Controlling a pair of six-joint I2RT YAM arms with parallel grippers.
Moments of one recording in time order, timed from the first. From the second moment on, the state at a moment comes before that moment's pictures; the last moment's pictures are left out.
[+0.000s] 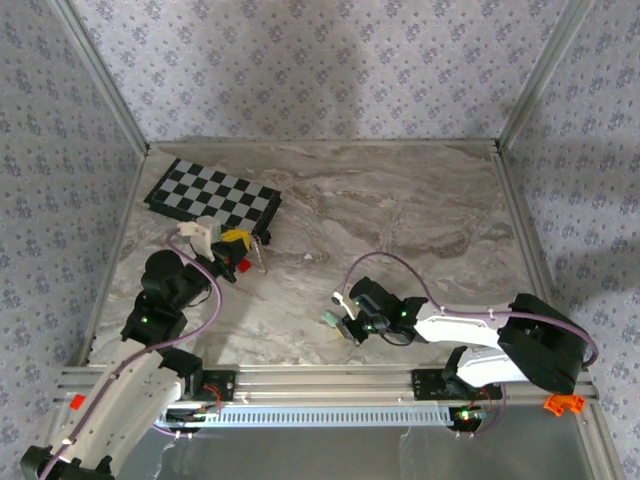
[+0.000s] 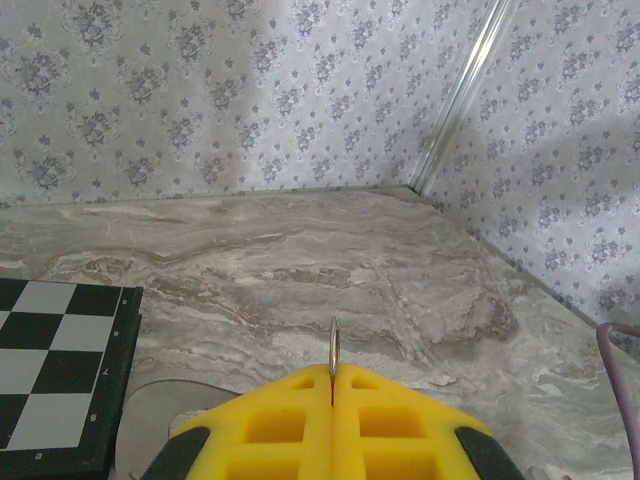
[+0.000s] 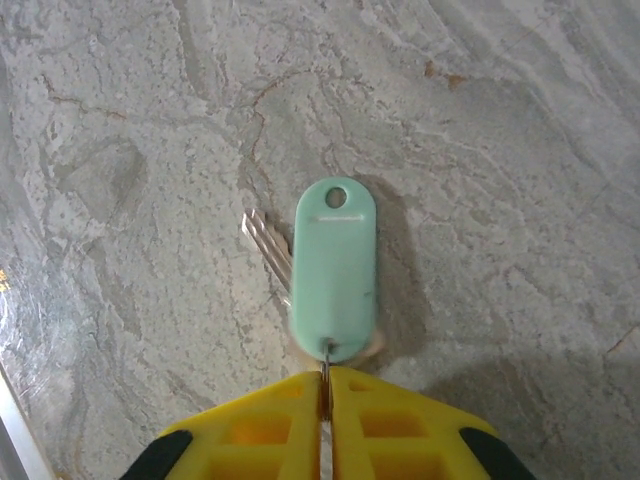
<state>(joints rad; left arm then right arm) -0.40 0.55 0.50 -0.03 0.27 -0.29 1.00 1.29 0.43 -0.05 -0.15 0.24</state>
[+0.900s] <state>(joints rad) -0.40 0.54 0.50 -0.03 0.27 -0.30 1.02 1.52 0.90 -0.70 -0.09 0.24</state>
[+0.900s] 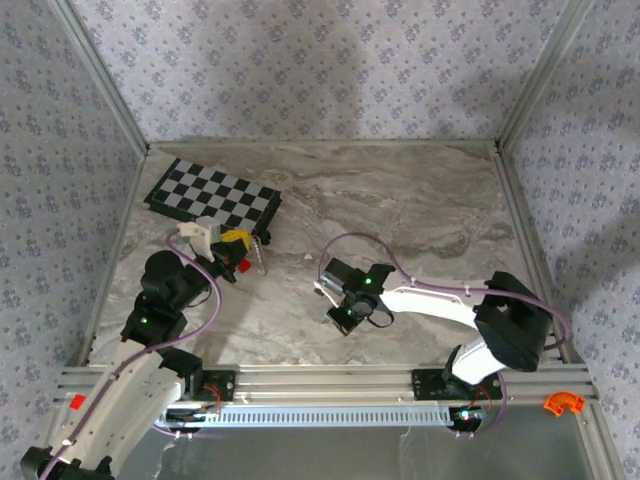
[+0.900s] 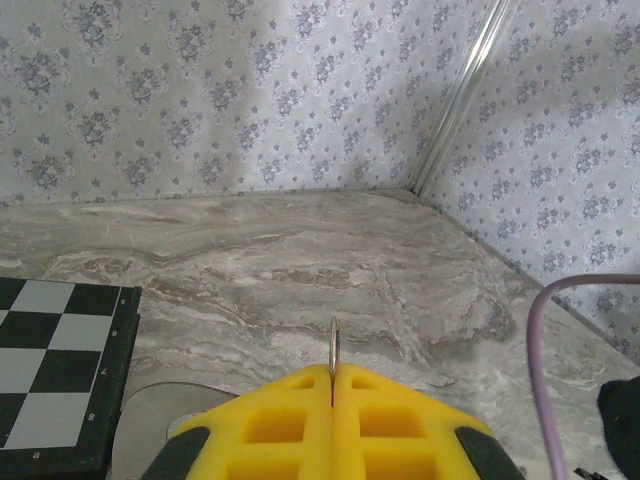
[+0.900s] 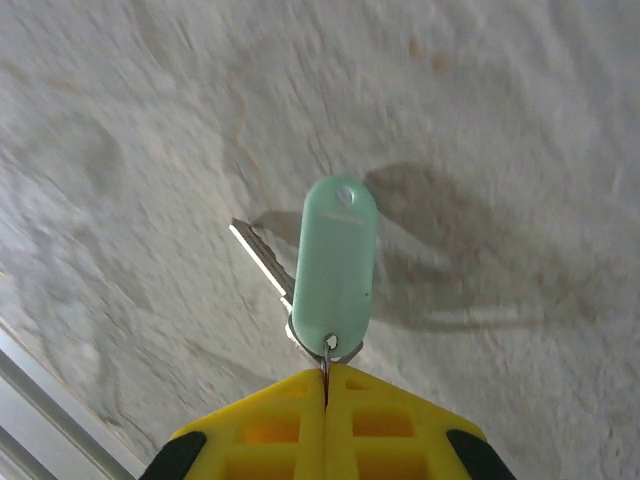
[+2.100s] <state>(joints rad) -0.40 0.54 0.50 -0.03 0.27 -0.30 1.03 1.39 0.80 -0.69 -0.09 0.32</state>
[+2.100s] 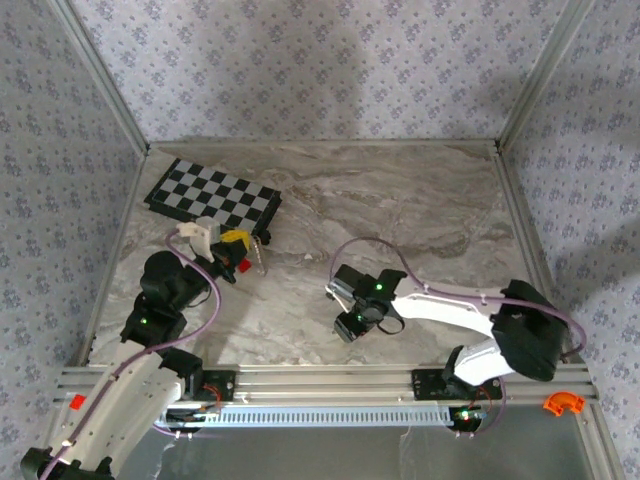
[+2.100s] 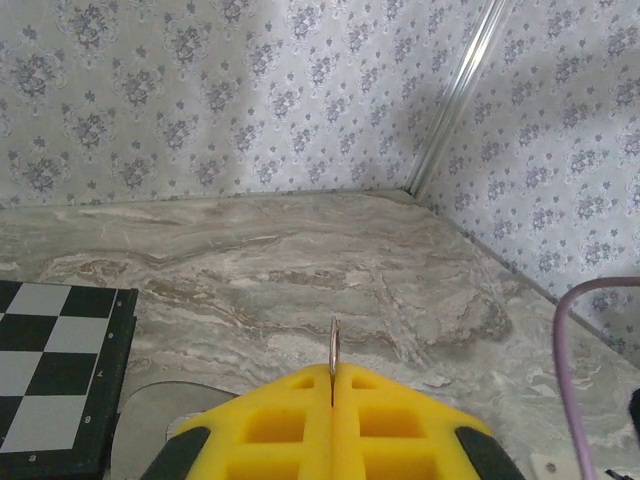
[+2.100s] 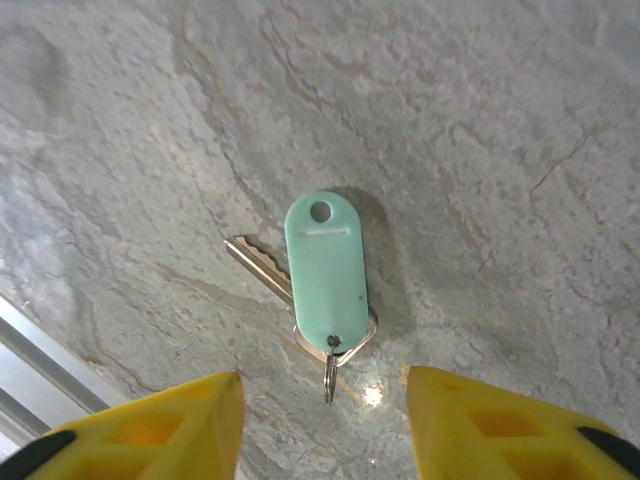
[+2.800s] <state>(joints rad) -0.40 0.54 0.50 -0.02 0.29 -0.30 1.02 0.96 0.31 -0.21 -0.10 0.48</state>
